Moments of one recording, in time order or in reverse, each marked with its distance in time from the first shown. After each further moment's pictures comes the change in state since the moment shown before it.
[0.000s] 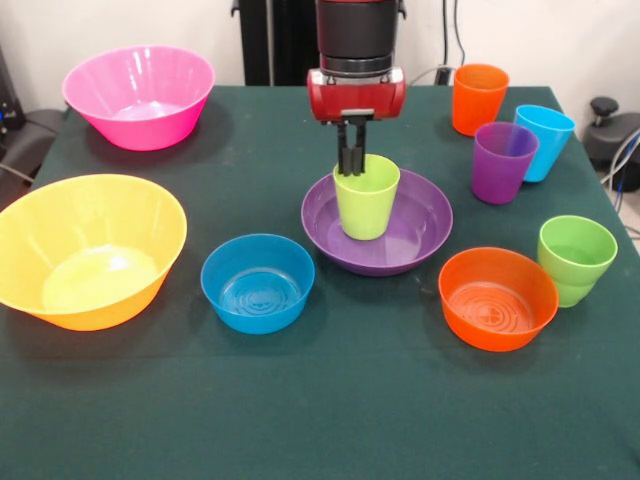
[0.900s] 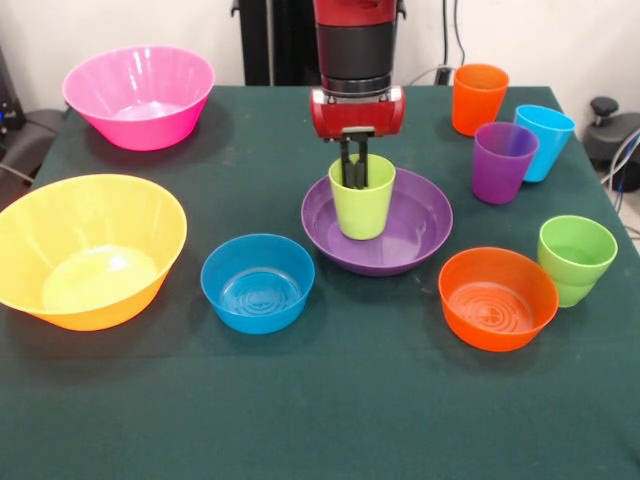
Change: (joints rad) arm -0.005 -0.004 0.066 0.000 0.013 0.026 0.000
